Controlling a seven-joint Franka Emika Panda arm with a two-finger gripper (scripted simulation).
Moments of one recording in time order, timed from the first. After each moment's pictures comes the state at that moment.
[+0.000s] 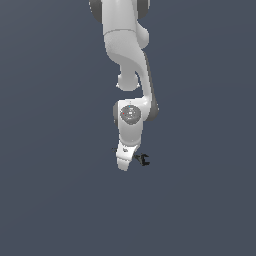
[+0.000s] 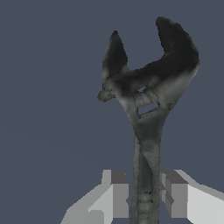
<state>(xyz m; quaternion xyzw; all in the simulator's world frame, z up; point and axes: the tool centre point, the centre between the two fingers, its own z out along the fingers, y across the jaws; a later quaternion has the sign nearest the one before) 0.007 0.009 0.024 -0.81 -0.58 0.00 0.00</state>
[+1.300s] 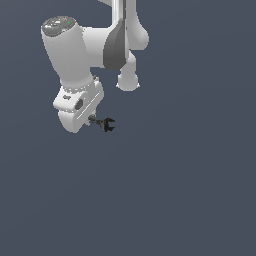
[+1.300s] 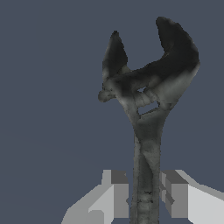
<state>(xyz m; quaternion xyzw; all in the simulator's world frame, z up) -0.028 -0.141 0.244 -0.82 -0.58 0.00 0.00</state>
